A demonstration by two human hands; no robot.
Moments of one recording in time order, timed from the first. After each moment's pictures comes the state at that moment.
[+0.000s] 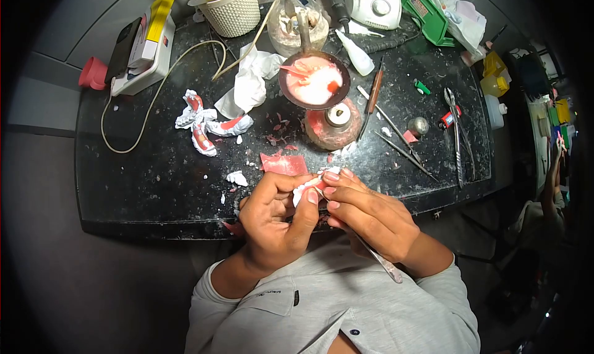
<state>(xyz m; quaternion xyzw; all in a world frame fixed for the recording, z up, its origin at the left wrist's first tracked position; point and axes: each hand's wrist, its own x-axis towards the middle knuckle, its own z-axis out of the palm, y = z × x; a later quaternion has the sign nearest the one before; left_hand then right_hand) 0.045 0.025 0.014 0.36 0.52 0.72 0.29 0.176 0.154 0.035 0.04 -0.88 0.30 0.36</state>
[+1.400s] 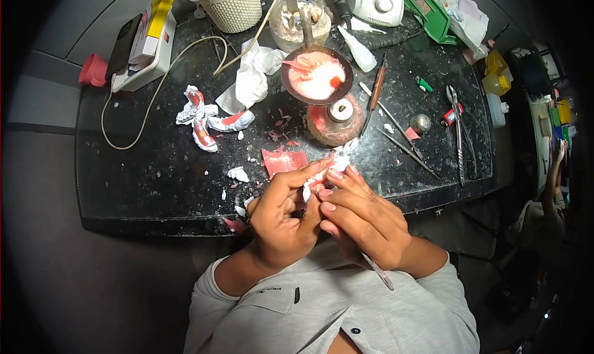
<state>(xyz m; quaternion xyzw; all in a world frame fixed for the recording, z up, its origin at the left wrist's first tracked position) 0.051 0.028 0.001 0.41 0.53 0.70 0.23 0.172 0.134 0.028 -0.01 -0.87 0.27 0.42</state>
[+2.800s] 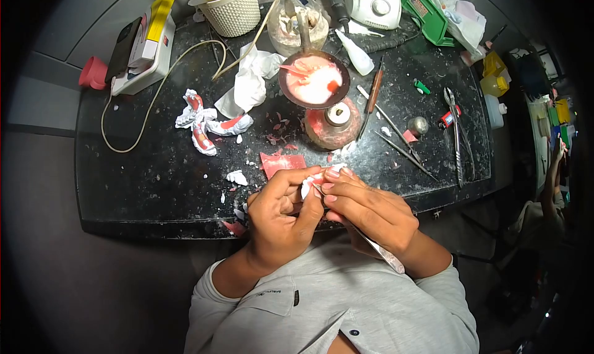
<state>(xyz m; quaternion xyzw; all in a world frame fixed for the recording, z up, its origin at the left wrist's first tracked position) 0.046 0.028 0.011 0.36 0.52 0.69 0.35 0.176 0.155 0.030 0.02 -0.88 0.31 0.36</state>
